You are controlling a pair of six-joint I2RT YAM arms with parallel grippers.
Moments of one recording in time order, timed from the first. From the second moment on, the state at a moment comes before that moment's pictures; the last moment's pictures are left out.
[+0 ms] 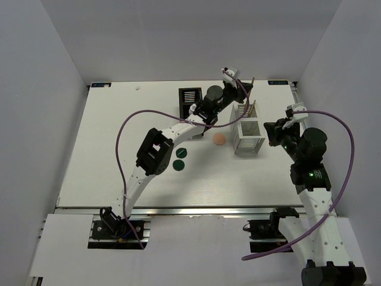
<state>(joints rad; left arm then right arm) -0.77 2.50 2.16 0.61 0.12 -0.29 0.05 0.71 0.74 -0.13 -0.35 0.00</state>
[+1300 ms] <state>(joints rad) -0.41 1.10 1.12 0.08 0.07 -0.52 0.49 1.29 0.90 -0.27 -0.43 -0.34</state>
